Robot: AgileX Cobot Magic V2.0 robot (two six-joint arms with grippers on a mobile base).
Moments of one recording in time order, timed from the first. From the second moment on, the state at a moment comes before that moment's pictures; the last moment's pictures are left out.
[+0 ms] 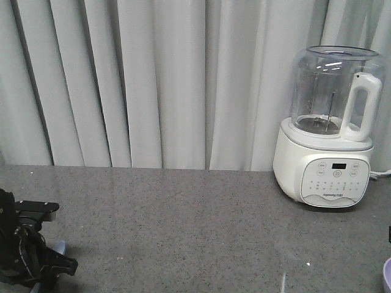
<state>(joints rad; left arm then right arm) -0.13 1.77 -1.23 -0.04 0.82 0.00 -0.04 0.79 -0.68 0.06 0.33 -0.14</state>
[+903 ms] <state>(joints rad) -0.16 1.48 -1.41 -0.16 0.94 0.10 -0.04 1.04 -1.00 -0.39 0.92 0.32</state>
